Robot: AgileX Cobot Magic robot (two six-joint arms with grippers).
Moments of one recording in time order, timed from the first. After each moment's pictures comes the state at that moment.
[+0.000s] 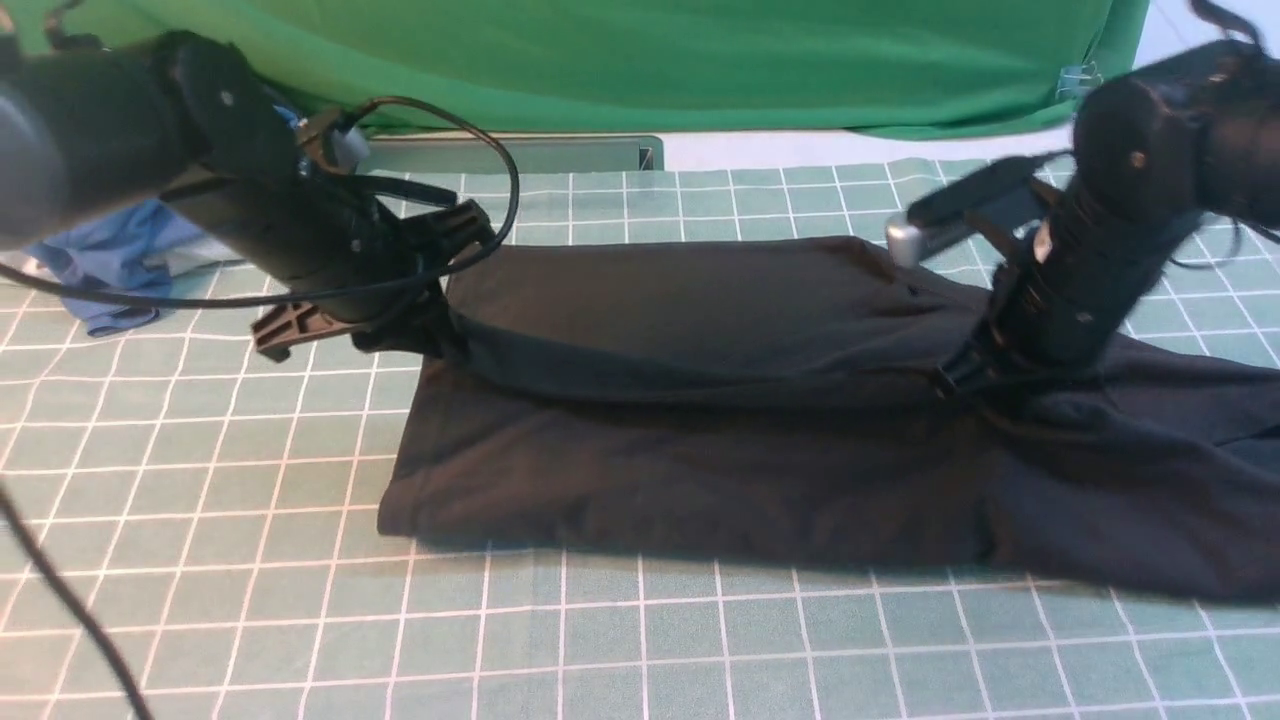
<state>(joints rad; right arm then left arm) 0.32 1.86 -1.36 -0.13 0.93 -0.02 -0.18 1.81 -1.32 -0.32 0.73 -0.28</state>
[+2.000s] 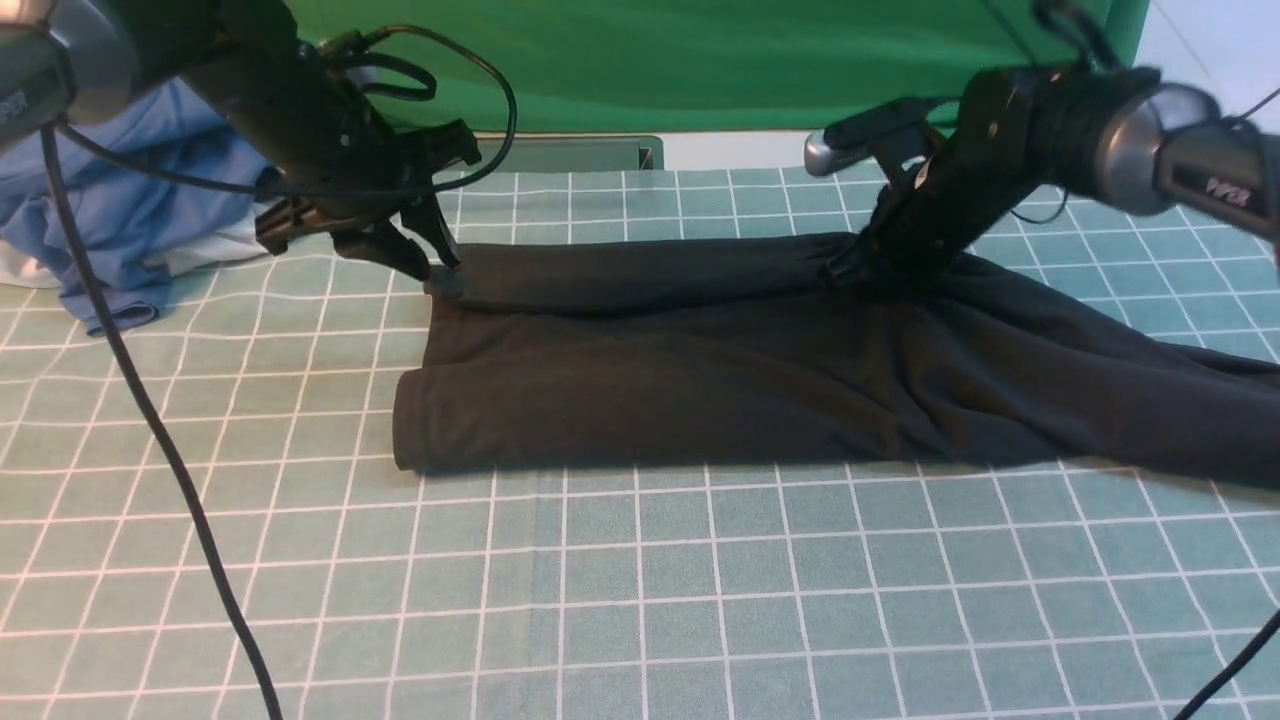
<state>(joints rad) 0.25 2.29 -1.82 0.06 0.60 -0.18 -0.08 2.09 -1.81 -0.33 1.04 -0.12</state>
